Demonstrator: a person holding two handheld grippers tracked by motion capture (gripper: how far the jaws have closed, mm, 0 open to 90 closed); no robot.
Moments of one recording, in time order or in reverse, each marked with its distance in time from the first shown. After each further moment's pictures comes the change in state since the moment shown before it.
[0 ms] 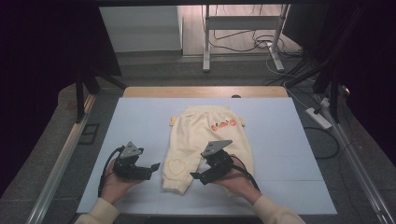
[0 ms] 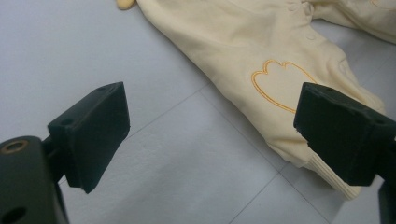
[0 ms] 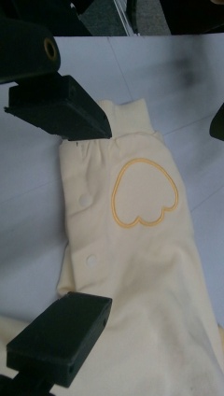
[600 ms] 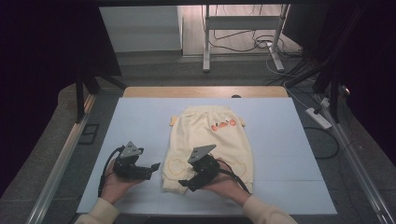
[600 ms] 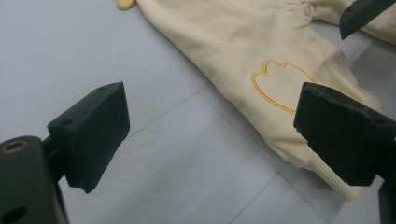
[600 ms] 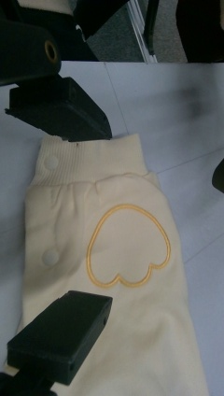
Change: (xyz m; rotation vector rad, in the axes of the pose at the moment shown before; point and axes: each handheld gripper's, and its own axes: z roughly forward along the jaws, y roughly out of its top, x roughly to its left) left arm 0.000 0.000 0.001 -0.002 0.000 -0.003; right arm 0.023 0.010 0.030 0.043 0.081 -0.060
